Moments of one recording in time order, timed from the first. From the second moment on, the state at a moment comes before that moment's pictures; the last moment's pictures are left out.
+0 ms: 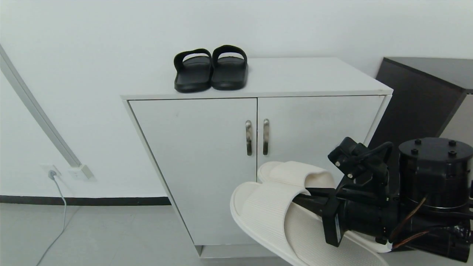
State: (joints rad) left arm 0.00 0.00 0.00 0.00 0.01 -0.01; right arm 0.81 1.52 -0.67 -0.57 0.08 0.00
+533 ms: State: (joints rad) left arm 0.00 0.00 0.00 0.00 0.01 -0.01; right arm 0.81 1.51 -0.64 -0.57 0.08 -0.01
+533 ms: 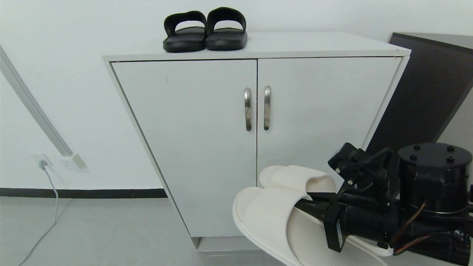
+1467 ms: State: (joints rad) left arm 0.00 0.00 0.00 -0.04 0.01 0.01; right arm 0.81 1.51 -0.60 -0.57 0.08 -0.02
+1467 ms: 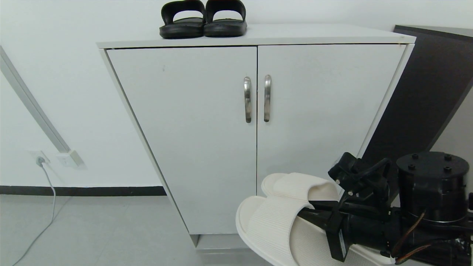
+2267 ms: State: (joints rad) left arm -0.02 0.49 -0.25 -0.25 -0.21 -0.06; right arm 0.81 1.51 -0.59 -0.61 0.08 -0.02
